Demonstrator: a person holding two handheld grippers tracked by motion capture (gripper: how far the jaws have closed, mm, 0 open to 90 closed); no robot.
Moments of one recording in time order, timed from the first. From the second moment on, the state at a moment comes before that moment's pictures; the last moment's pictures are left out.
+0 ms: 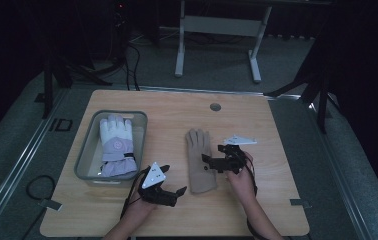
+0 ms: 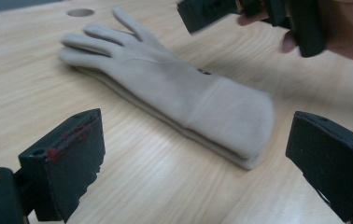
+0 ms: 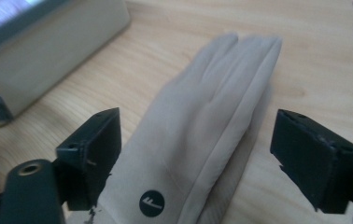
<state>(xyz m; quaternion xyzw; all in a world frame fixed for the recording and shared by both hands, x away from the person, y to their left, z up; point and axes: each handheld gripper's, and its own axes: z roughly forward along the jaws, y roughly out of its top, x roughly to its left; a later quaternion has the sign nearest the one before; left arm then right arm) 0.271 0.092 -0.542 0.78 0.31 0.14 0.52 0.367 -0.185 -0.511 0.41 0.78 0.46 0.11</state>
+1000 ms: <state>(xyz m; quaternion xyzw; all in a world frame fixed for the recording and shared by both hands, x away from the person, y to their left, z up) 0.283 0.033 -0.535 0.88 0.18 0.11 0.42 0.440 -0.155 -0.524 0.48 0.78 0.41 0.05</state>
